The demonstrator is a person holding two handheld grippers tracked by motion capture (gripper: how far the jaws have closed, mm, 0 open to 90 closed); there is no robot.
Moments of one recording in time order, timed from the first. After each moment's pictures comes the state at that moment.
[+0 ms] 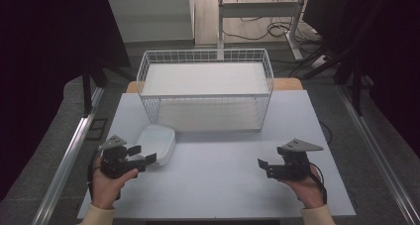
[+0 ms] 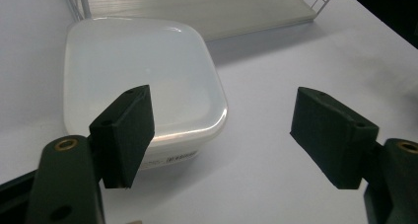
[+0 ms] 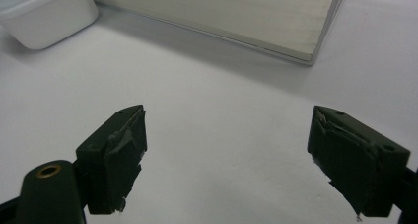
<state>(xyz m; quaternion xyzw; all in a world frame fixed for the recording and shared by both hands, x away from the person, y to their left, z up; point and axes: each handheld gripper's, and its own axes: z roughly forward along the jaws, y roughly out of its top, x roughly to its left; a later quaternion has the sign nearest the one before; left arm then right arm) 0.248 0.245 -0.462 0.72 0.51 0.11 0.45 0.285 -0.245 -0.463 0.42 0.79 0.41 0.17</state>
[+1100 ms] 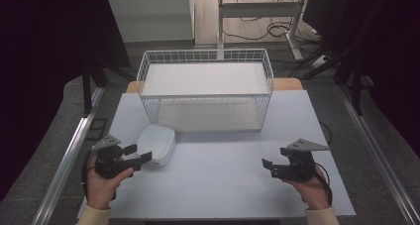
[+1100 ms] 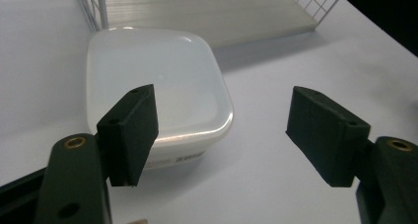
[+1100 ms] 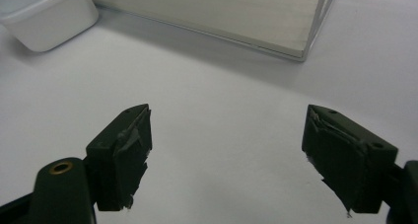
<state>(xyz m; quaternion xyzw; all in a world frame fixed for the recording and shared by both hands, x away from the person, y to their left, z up) 0.244 0.256 -0.452 0.71 0.52 0.12 0.46 0.281 -0.254 -0.454 0.43 0.79 0.41 0.16</state>
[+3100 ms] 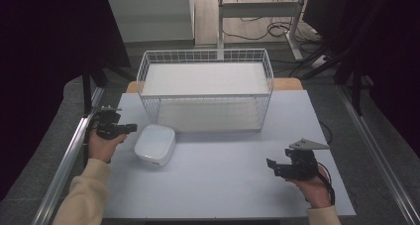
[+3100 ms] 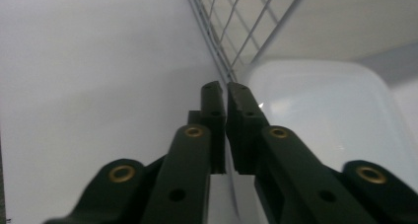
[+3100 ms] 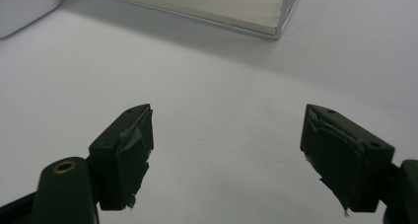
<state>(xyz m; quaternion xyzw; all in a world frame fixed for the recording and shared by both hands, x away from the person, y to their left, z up) 0.361 0.303 -0.475 0.73 0.59 0.11 0.34 0.288 -0.263 -0.464 0.46 0.79 0.37 0.17</state>
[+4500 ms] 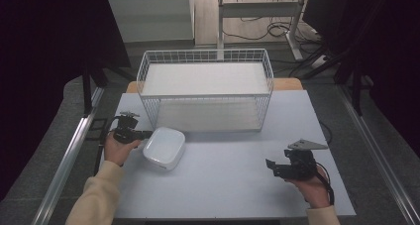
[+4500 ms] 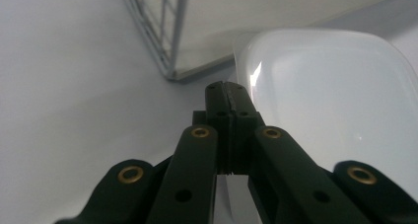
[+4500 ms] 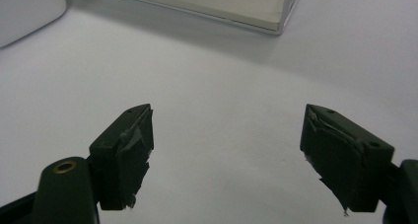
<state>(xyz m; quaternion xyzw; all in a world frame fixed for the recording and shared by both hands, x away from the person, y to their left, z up) 0.366 0.261 -0.494 0.77 0.54 0.06 0.34 0.289 -0.261 -0.466 0.46 0.79 0.37 0.17</state>
